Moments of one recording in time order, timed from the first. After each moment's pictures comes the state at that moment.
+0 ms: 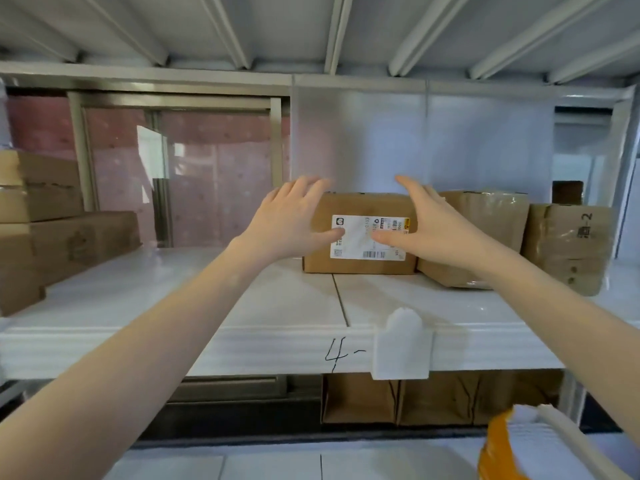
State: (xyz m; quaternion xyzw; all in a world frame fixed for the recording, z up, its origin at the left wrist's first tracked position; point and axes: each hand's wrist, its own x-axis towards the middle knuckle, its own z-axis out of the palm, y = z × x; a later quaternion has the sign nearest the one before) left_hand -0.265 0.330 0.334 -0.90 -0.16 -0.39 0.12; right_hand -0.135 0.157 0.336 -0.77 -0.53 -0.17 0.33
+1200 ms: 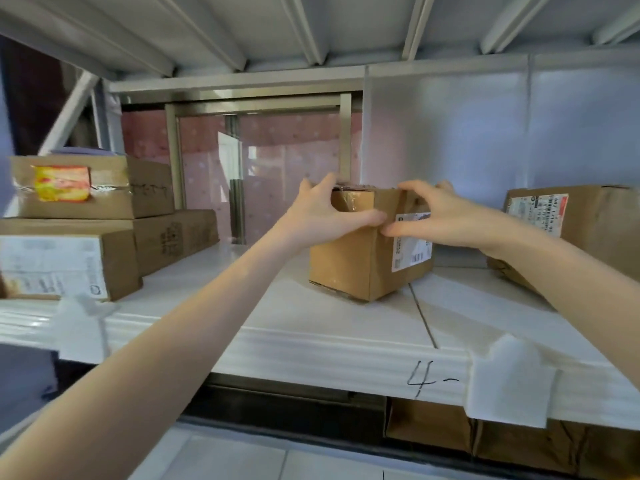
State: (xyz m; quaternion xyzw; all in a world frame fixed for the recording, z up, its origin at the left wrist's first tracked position) left_hand -0.305 0.358 0.345 -0.85 -0.29 -0.39 -0.19; right_hand -0.160 0.239 0.353 -0.72 -0.60 -0.02 0.34
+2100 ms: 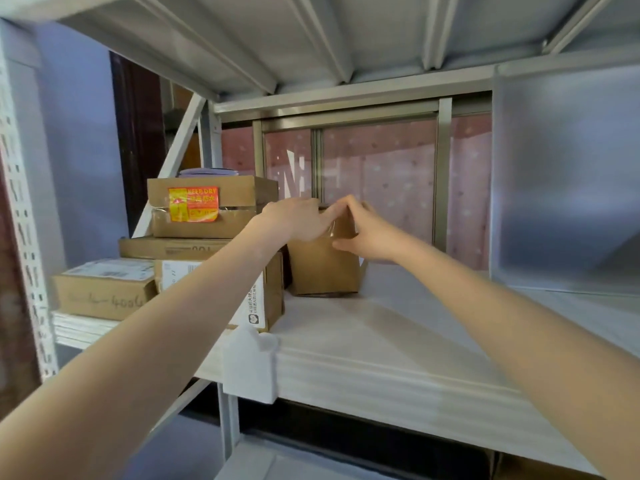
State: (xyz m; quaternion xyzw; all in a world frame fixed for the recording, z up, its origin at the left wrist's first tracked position) left_hand -0.461 0.513 0.376 -0.86 -0.47 -0.19 0.06; right_hand -0.330 0.467 0.350 -0.65 -0.68 0.00 0.34
